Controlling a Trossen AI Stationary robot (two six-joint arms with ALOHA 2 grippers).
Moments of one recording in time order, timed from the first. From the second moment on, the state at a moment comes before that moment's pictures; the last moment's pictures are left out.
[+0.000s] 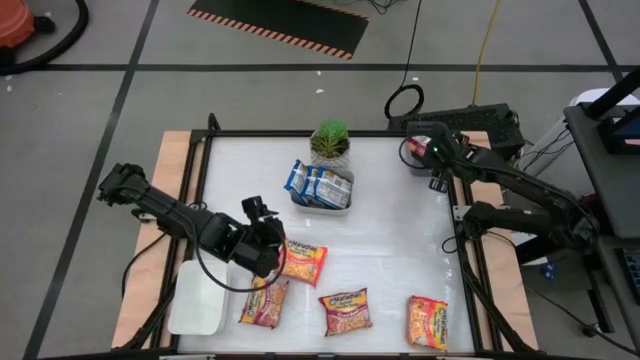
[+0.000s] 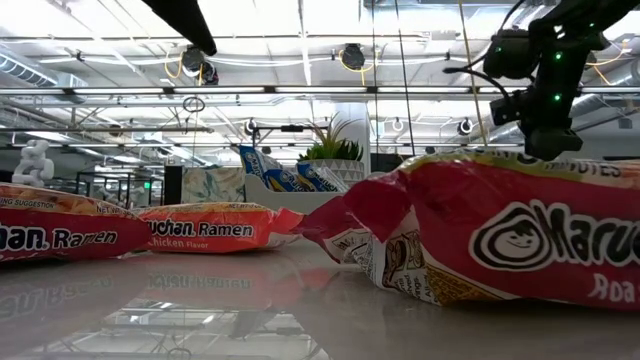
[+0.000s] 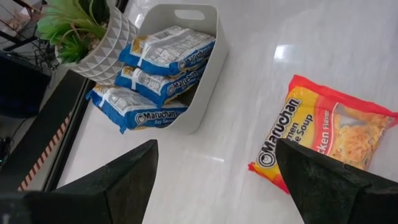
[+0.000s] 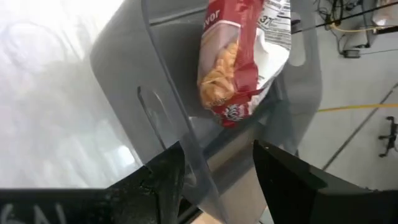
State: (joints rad) left arm -0.45 1.50 1.33 -1.04 -0.67 -0.50; right arm -0.78 0.92 0.64 -0.84 0.46 -0.53
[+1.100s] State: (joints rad) left arm -0.45 1.50 1.33 -1.04 -0.67 -0.49; right arm -0.81 0.93 0.64 -0.94 0.52 -0.43
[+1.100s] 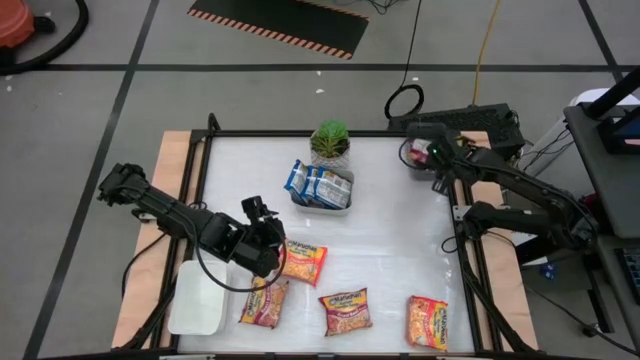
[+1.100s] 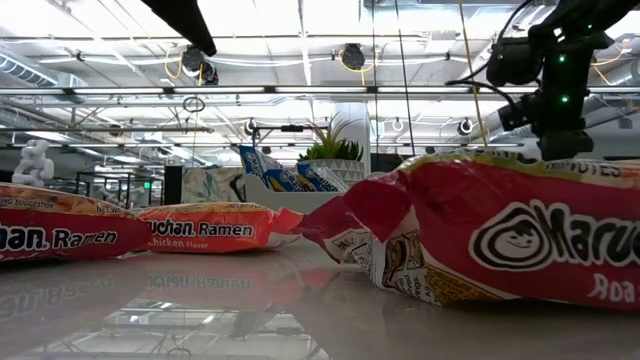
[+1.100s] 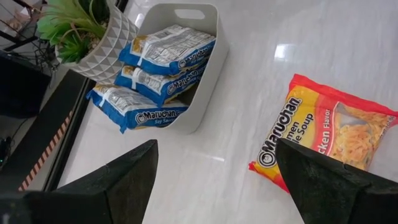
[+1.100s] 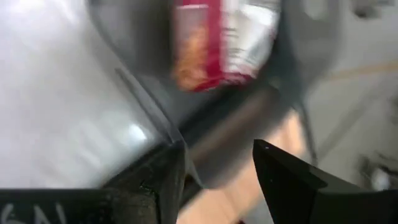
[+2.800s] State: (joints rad) left arm -0.45 1.50 1.33 -1.04 -0.67 -0.50; right arm -0.81 1.09 0.72 -0.86 0.32 -0.38
